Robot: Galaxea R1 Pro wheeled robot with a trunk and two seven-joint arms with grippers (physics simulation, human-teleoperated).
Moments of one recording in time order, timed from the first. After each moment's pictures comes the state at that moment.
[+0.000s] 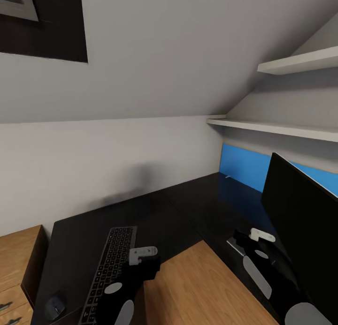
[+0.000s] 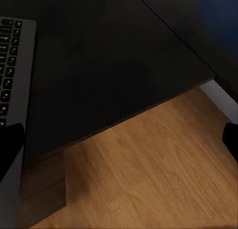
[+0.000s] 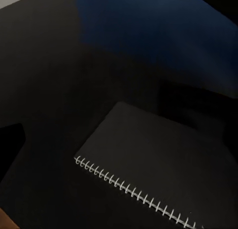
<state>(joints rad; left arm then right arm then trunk) -0.08 -0.12 -0.36 -1.59 0.33 0.61 0.40 -0.51 -0.20 0.28 -0.84 -0.61 0.06 -0.48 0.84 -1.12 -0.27</state>
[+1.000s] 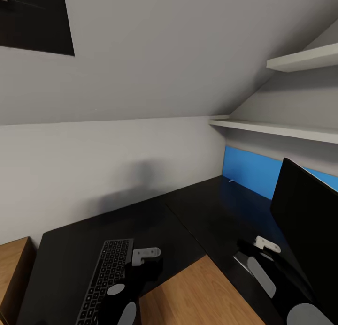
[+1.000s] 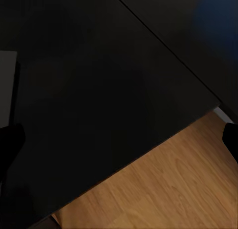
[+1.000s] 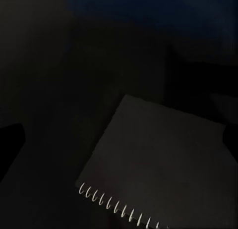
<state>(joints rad) -0.08 -0.12 -0.39 -1.60 0.33 0.61 0.41 -0.51 -0.20 0.22 -0.78 -0.72 0.14 -0.48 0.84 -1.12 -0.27</state>
